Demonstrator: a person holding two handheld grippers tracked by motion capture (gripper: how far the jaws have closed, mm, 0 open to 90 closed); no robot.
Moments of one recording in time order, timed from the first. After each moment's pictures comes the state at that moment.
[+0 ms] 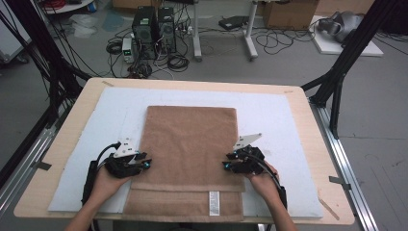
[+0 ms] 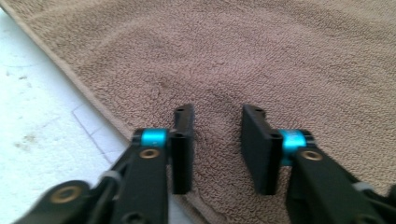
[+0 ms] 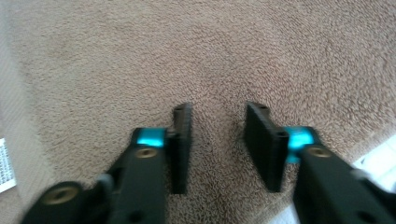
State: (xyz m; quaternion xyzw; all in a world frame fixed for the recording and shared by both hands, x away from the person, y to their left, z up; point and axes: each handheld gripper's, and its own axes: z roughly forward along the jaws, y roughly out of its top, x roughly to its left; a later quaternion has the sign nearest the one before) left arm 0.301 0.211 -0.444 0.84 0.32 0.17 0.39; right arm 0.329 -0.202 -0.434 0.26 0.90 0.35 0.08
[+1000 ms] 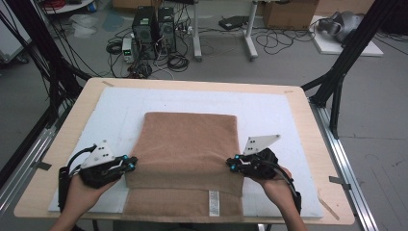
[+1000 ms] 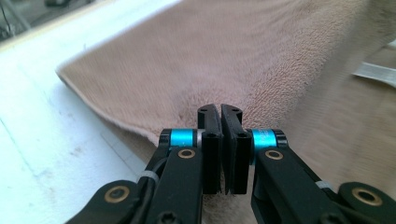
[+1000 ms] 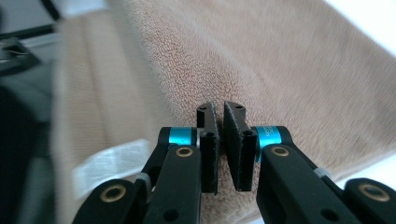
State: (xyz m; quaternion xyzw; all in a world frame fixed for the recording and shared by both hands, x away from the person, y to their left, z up) left arm 0.231 0.233 -0.360 0.83 0.28 0.20 0.44; right arm 0.275 -0.211 -0.356 0.18 0.89 0.41 0.08
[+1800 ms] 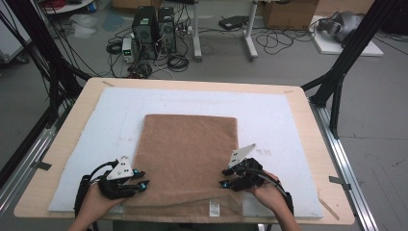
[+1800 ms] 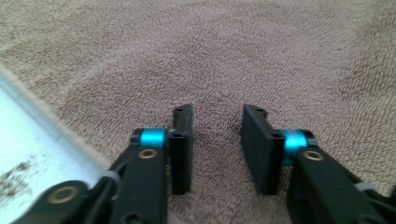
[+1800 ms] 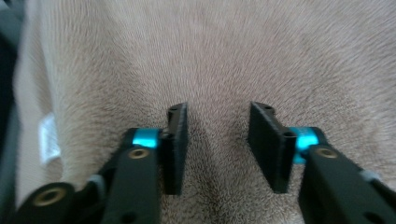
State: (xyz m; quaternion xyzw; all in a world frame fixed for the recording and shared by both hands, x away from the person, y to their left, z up) left arm 0.248 0.213 -0.441 0.87 0.27 0.14 0.39; right arm 0.291 -0.188 -0.428 0.16 0.93 0.32 0.02
